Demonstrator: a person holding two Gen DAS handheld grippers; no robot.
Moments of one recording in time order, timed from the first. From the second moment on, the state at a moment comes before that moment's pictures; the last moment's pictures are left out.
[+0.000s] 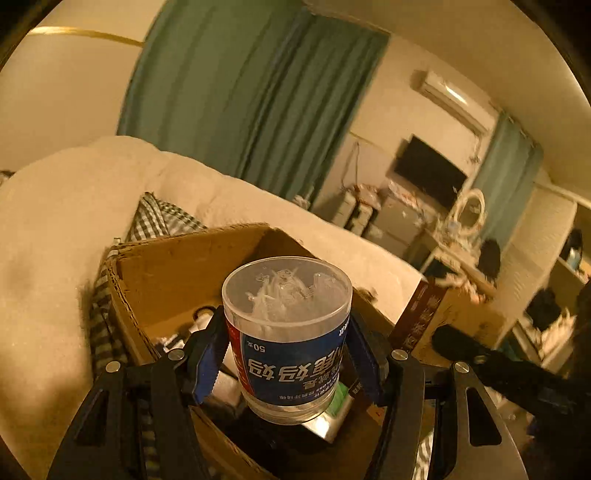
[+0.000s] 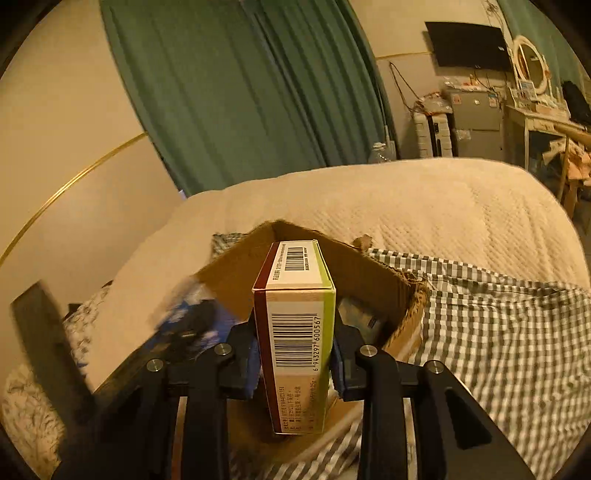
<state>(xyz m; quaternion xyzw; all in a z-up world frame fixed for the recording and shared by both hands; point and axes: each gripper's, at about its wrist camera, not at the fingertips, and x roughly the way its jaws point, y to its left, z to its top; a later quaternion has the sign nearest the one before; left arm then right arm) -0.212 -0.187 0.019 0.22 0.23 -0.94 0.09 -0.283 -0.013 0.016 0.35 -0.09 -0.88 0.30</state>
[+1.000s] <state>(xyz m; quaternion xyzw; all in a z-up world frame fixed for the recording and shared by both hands) -0.110 -0.110 -0.010 0.39 0.16 -0.90 0.13 -0.123 0.111 -0.007 0.34 0.03 -0.93 0.13</state>
